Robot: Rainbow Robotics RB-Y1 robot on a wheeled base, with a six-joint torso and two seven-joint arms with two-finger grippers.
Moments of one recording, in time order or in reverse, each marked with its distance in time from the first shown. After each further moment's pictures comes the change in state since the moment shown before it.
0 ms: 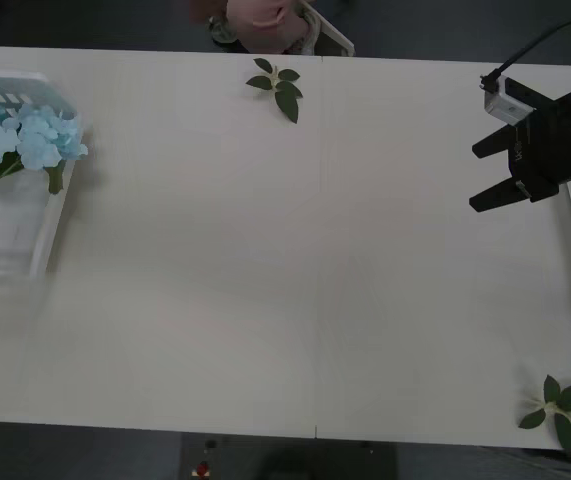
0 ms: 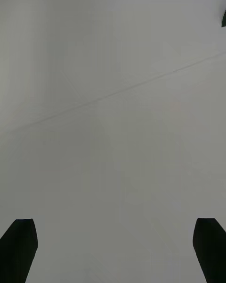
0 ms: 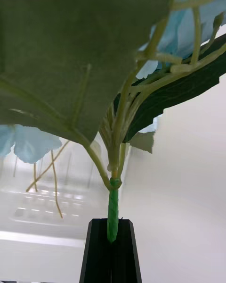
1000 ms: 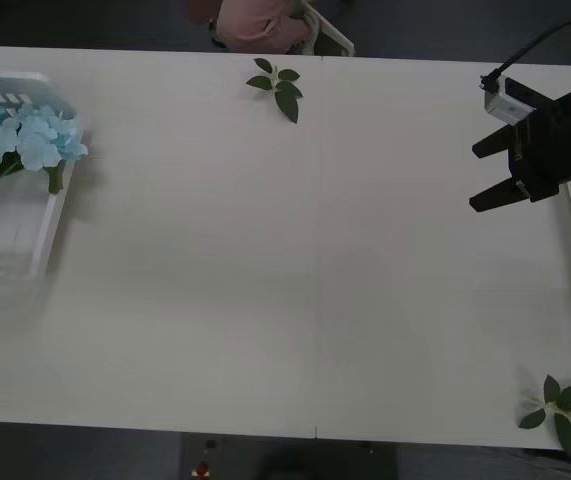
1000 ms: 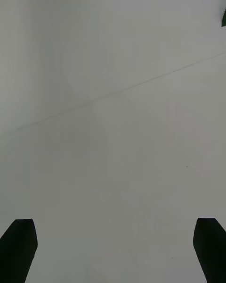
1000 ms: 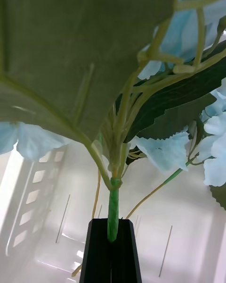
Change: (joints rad) right arm 0.000 0.000 0.000 0.000 0.000 0.000 0.000; left arm 0.191 -0.007 -0.273 0.145 -0.081 -0.682 -0.014
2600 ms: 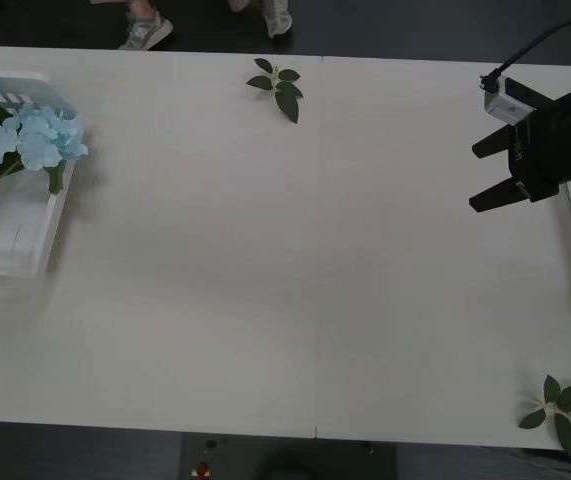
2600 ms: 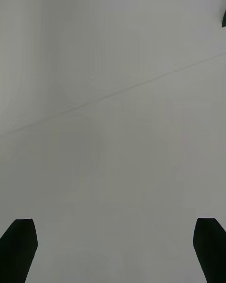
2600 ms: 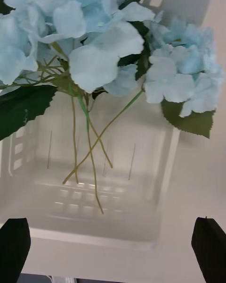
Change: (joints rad) right arm 0.000 0.000 0.000 0.000 0.000 0.000 0.000; left arm -0.079 0.022 0.234 -0.090 0.064 0.583 -0.132
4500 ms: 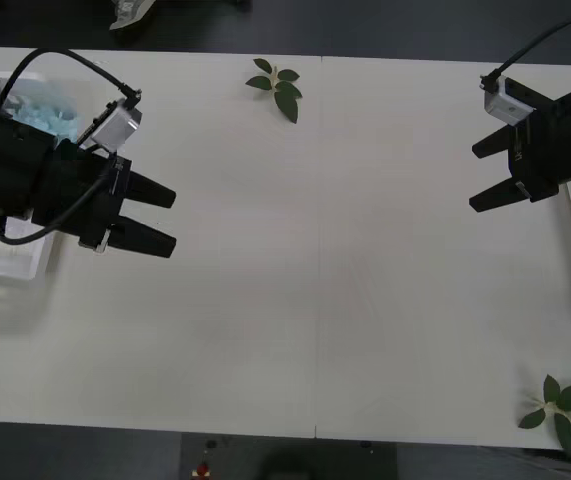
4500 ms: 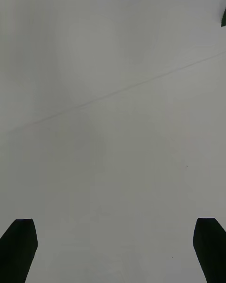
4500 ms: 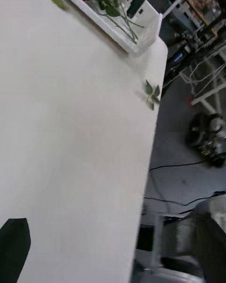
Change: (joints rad) right arm 0.000 0.000 0.000 0.000 0.000 0.000 0.000; left arm 0.085 -0.531 -0.134 -0.396 0.550 0.100 -0.612
